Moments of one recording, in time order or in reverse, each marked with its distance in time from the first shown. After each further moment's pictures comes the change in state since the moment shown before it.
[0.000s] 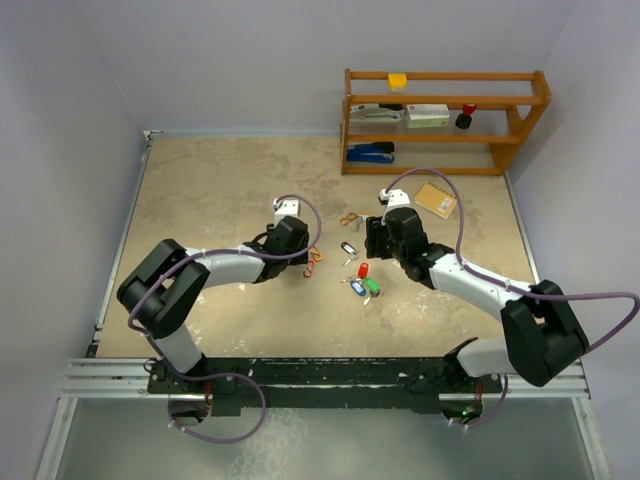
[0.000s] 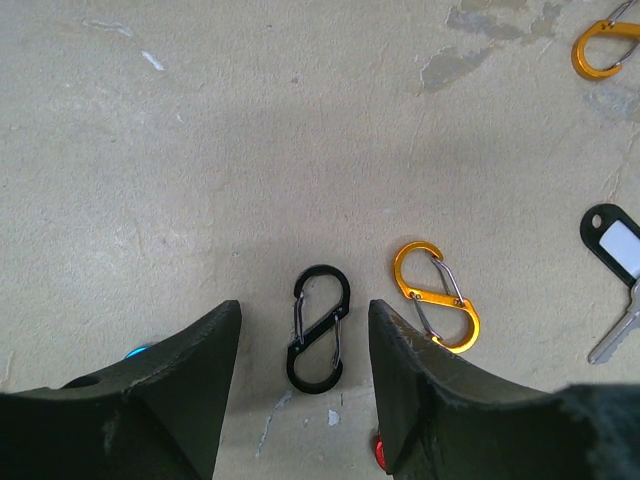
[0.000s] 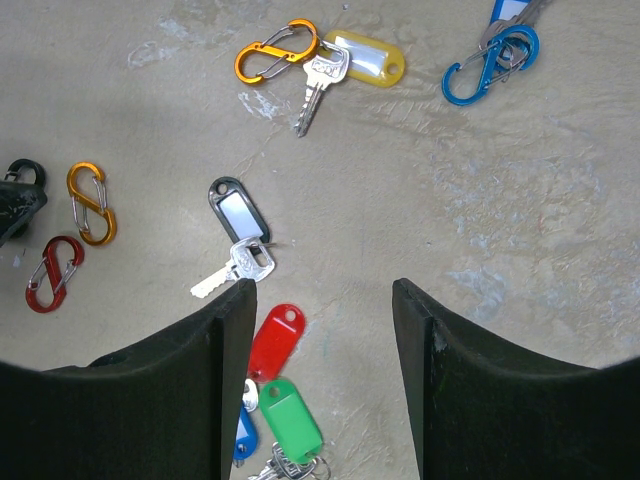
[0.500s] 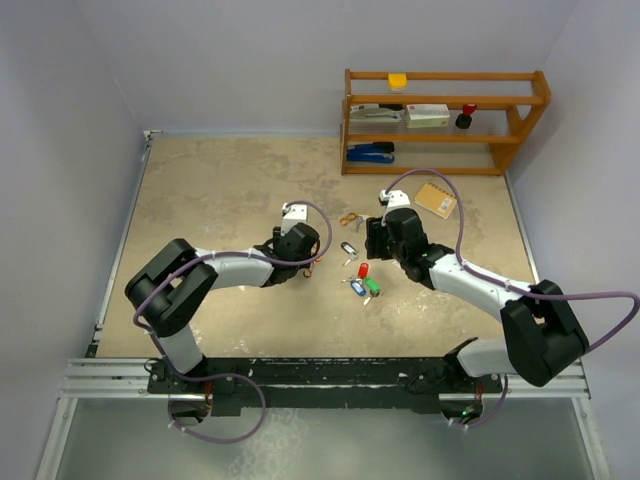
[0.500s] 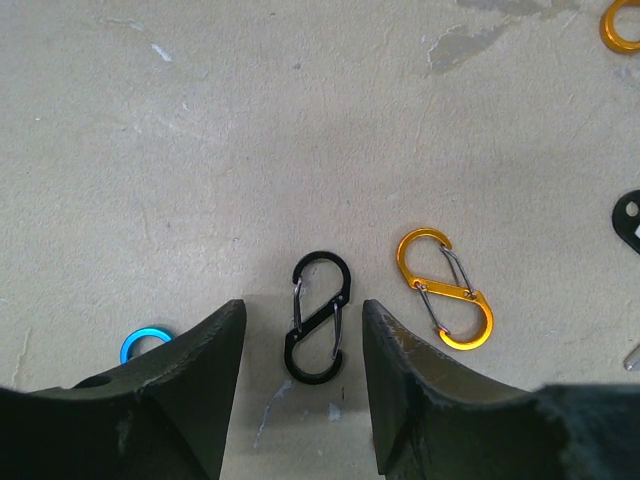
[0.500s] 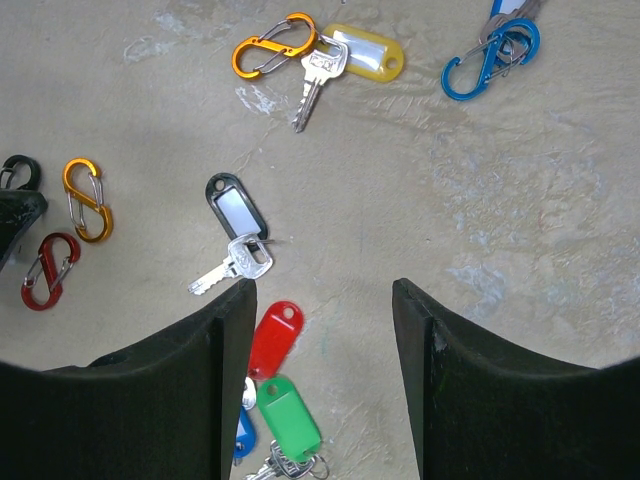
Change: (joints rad) left arm -0.076 0.034 0.027 -0.044 -0.137 0.017; right arm 0.000 0.000 -0.005 0.000 0.000 0.000
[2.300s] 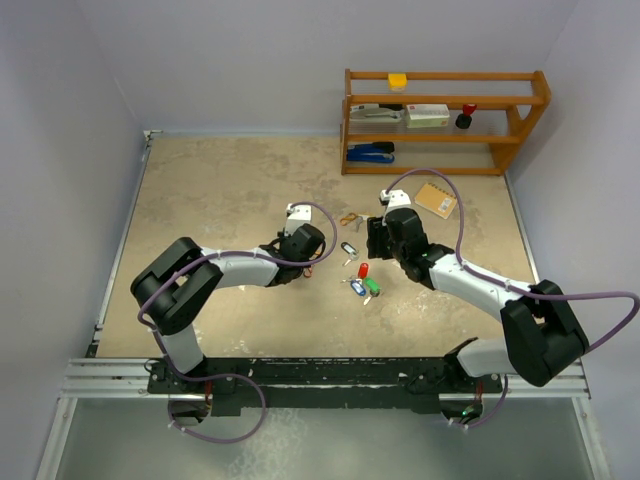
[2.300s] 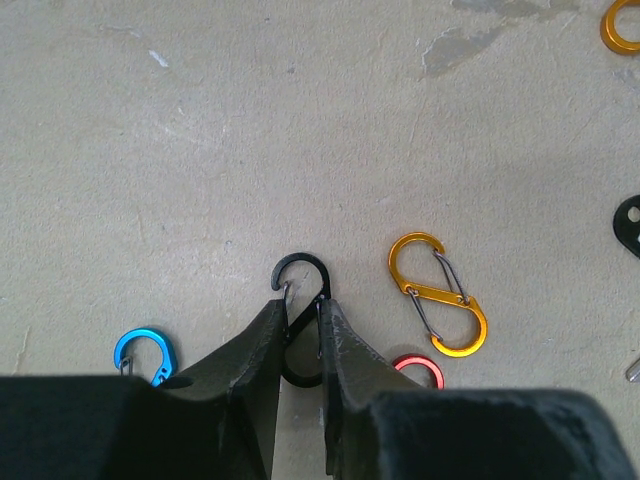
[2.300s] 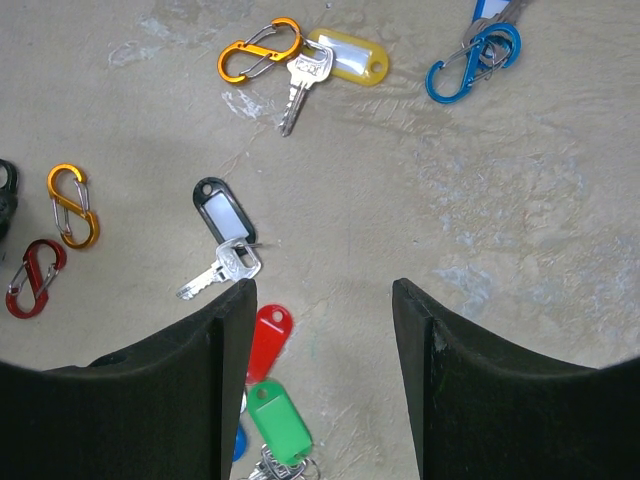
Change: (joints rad) left arm -0.027 0.032 0.036 -0.027 -0.065 0.000; right arm 0.000 0.000 0.000 0.000 0.024 -0.012
